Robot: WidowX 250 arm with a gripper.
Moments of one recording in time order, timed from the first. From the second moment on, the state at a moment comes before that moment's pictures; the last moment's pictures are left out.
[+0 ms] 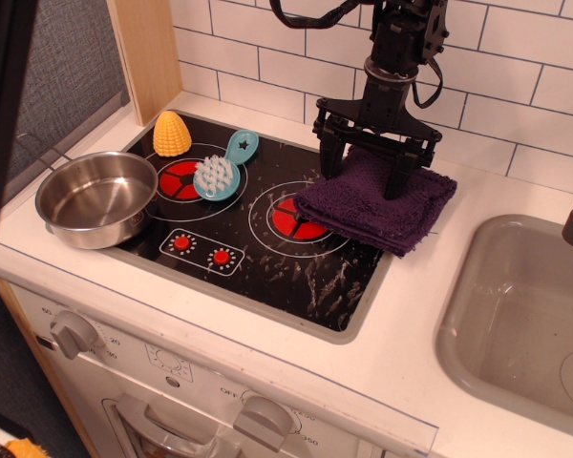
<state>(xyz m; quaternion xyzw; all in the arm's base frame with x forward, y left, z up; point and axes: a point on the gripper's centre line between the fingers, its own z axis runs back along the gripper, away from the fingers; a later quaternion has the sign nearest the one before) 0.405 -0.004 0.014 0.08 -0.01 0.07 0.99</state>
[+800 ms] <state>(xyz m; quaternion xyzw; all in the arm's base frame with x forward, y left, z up) 0.392 -0.015 0.068 -0.05 -0.13 -0.04 0.99</state>
